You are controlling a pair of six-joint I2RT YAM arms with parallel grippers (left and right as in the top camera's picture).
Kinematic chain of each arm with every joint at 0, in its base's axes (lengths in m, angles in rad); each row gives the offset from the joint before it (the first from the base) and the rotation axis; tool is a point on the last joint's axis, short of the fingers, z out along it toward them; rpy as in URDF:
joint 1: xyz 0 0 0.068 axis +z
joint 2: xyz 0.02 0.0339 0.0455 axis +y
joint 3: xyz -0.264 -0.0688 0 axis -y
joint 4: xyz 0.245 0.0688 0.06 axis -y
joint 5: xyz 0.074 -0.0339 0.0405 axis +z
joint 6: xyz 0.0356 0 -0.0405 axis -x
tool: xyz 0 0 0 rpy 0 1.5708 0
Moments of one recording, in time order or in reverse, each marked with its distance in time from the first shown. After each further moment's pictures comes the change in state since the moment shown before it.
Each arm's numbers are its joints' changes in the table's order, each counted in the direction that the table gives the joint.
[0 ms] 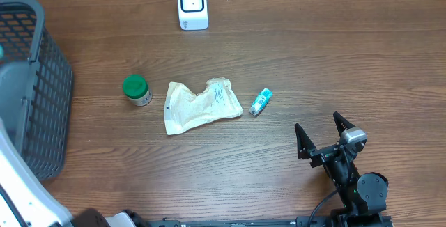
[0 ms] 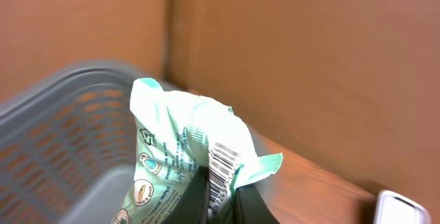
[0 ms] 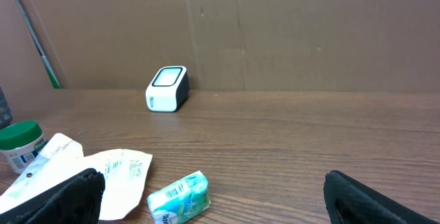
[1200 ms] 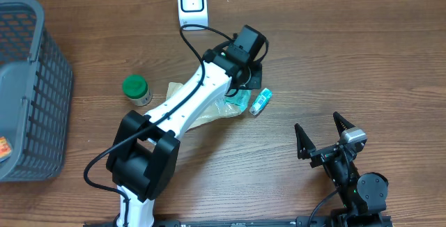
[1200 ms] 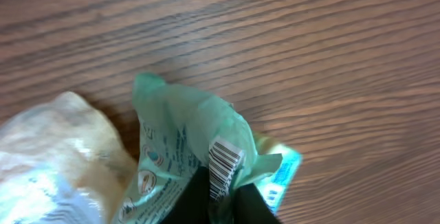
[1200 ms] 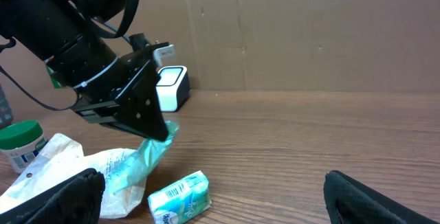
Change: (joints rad) left arm -1.239 0.538 -0.117 -0.087 0.190 0.376; right arm 0.000 0.000 0.000 0.000 0.003 0.000
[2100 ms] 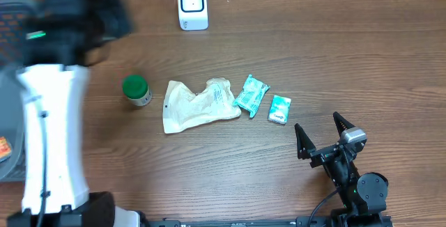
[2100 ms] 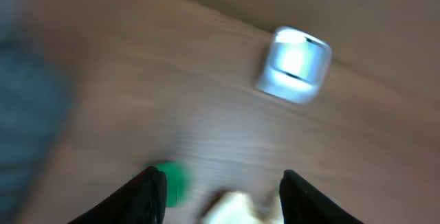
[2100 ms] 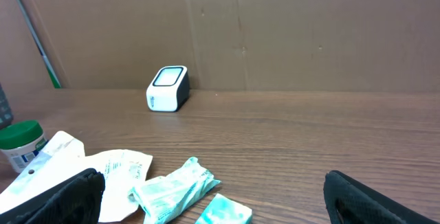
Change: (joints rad) left arm 0.674 -0.375 0.373 -0.462 0.055 -0.154; right arm 0.000 0.000 0.000 0.000 0.000 0.000
